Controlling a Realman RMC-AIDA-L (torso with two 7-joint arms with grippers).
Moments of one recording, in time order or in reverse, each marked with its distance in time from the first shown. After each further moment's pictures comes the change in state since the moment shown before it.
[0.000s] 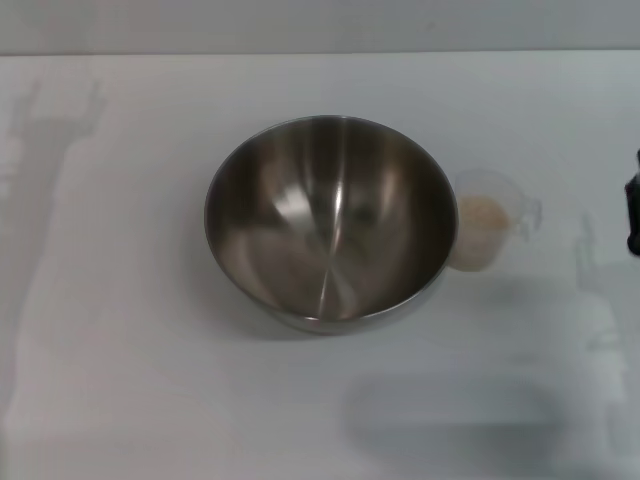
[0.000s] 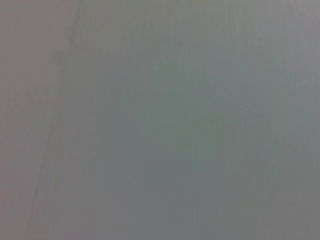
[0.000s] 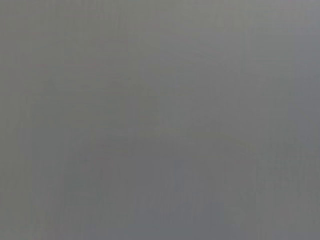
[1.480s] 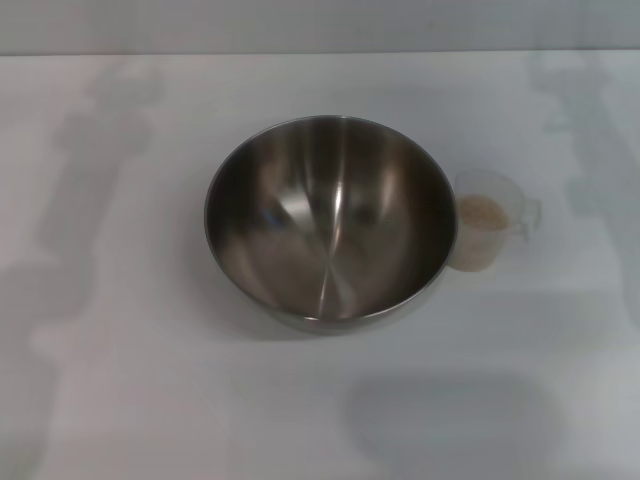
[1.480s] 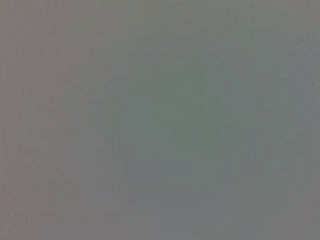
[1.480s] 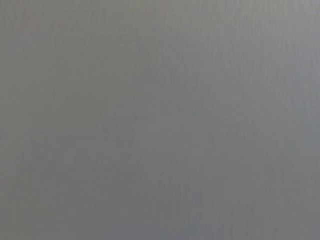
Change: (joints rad) left arm 0.082 -0.054 -0.146 -0.948 -0.327 -1.408 0.718; right arm 0.719 -0.029 0.235 -0.499 0.089 0.156 0.341
